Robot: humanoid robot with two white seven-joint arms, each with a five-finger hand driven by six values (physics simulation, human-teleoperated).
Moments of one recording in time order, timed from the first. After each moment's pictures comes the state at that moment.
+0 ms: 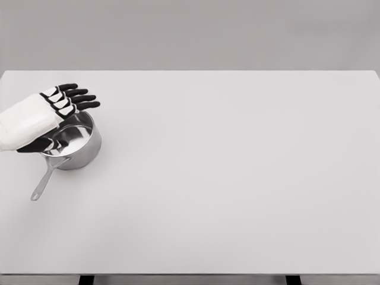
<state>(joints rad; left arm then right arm) -0.06 0.88 -0.05 -1.80 -0.45 -0.61 -0.19 0.06 0.00 -0.08 0.05 -0.27 -0.07 0.21</state>
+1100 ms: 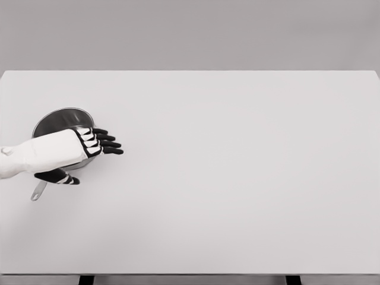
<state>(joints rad) -0.33 1.15 -0.60 -1.77 -0.27 -0.61 -0.20 0.06 0.00 -0.08 0.05 -0.27 -0.07 0.21</state>
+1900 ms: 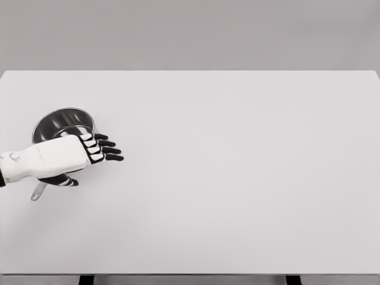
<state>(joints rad) -0.31 1.10 -0.58 -1.75 -0.42 -0.61 -0.20 0.06 0.00 -0.08 0.05 -0.27 -0.07 0.21</state>
